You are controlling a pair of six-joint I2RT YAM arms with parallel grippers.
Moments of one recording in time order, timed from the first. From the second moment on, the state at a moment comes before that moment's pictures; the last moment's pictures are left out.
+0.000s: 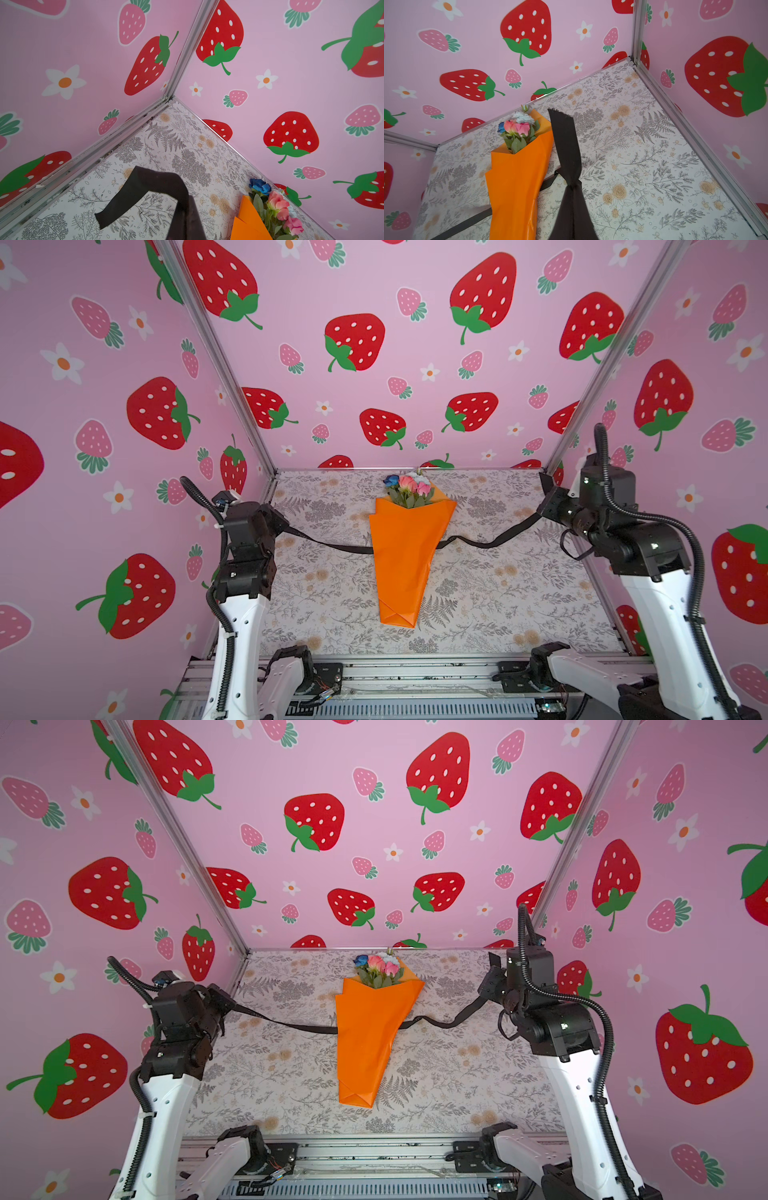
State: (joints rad) left arm 0.17 0.91 1.02 -0.50 -0.16 -0.55; right arm 0.35 1.08 1.66 -1.10 0.24 0.51
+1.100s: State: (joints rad) left arm 0.13 0.98 1.02 -0.39 0.20 -0.62; right arm 0.53 1.44 1.94 -0.98 0.02 0.41
